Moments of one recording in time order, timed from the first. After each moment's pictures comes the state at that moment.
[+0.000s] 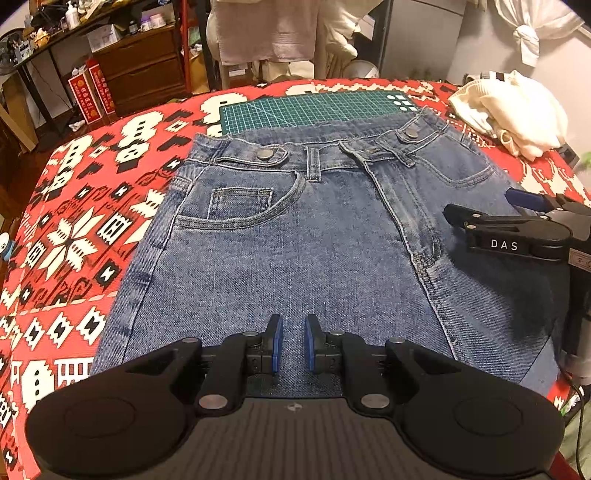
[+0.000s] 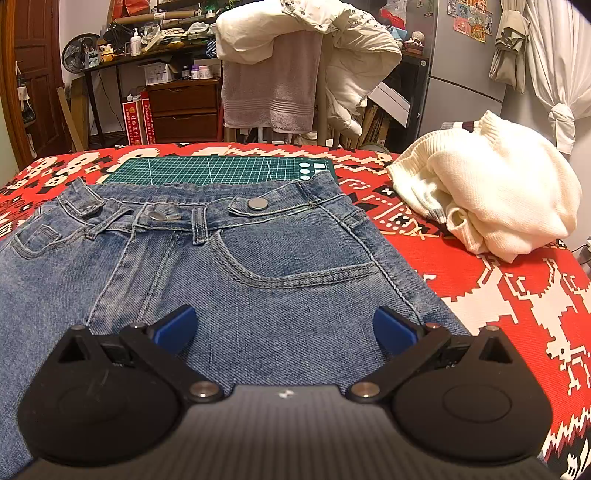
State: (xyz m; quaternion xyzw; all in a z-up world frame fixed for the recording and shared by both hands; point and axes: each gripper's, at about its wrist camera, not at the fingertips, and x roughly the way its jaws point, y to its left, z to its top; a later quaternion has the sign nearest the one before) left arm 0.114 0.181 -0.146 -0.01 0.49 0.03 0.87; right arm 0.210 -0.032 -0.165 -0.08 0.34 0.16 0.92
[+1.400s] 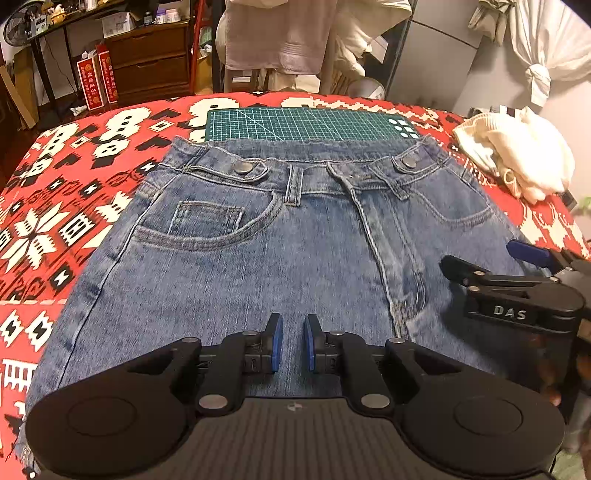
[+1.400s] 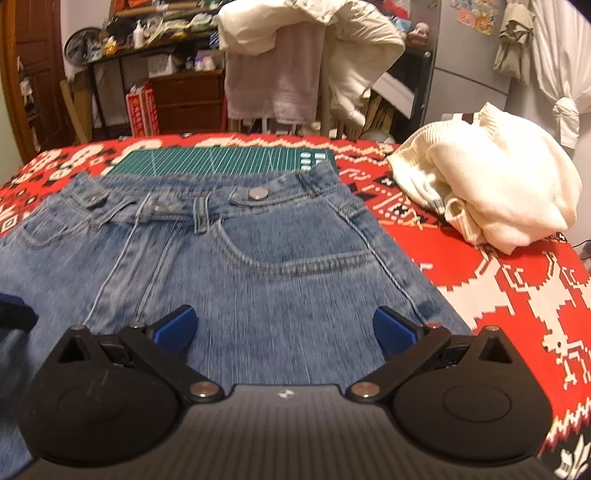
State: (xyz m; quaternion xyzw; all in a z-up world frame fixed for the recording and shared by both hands) left arm 0.135 0.168 -0.160 -0.07 0.47 0.03 0.88; right arm 0.203 -0.041 -0.159 -0.08 0.37 0.17 0.91
